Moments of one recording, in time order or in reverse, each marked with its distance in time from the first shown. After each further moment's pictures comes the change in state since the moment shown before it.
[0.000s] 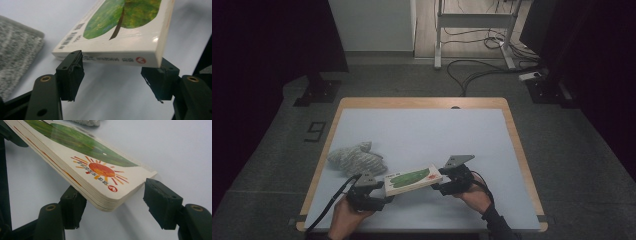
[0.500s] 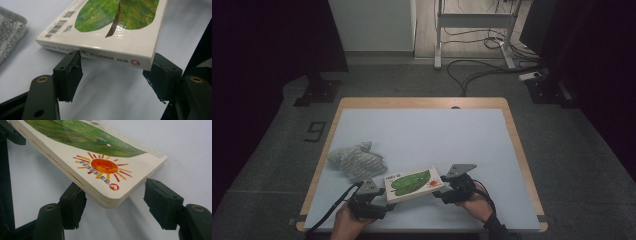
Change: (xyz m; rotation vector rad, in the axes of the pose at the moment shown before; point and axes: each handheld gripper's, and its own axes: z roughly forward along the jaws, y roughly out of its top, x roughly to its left) left arm -0.011 -0.016 0.007 0.020 -0.008 0.000; right arm 0.010 -0.024 0.002 -0.004 0.003 -0.003
